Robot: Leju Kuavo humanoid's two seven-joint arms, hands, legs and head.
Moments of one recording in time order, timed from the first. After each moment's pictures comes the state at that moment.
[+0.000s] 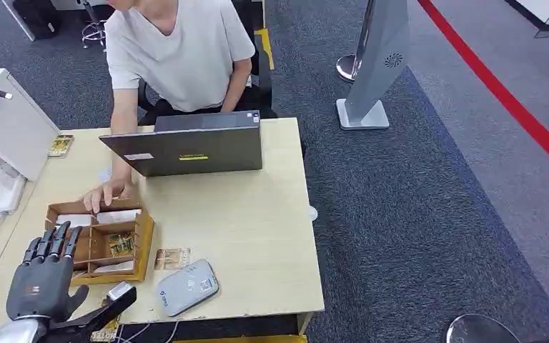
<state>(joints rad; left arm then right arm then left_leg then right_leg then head) 0.15 0.25 -0.04 -1.80 -1.45 0.02 0.12 0.00 0.11 -0.99 -0.19 1.57 -0.05 0.14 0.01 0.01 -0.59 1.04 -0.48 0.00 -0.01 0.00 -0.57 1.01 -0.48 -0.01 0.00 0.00</state>
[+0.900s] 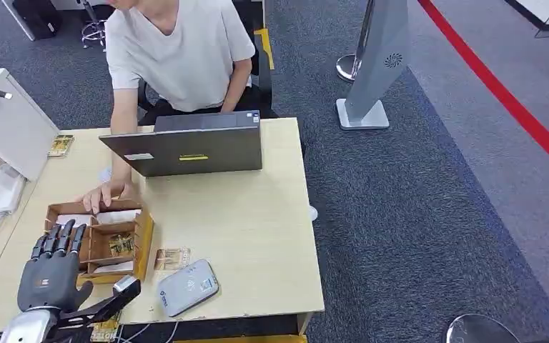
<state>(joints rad) 0.09 0.21 -0.04 -1.70 -1.49 0.04 0.13 0.00 0.11 -0.97 -0.19 1.57 -0.05 0.14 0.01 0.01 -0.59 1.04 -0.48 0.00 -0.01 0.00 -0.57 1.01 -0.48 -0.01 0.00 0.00</state>
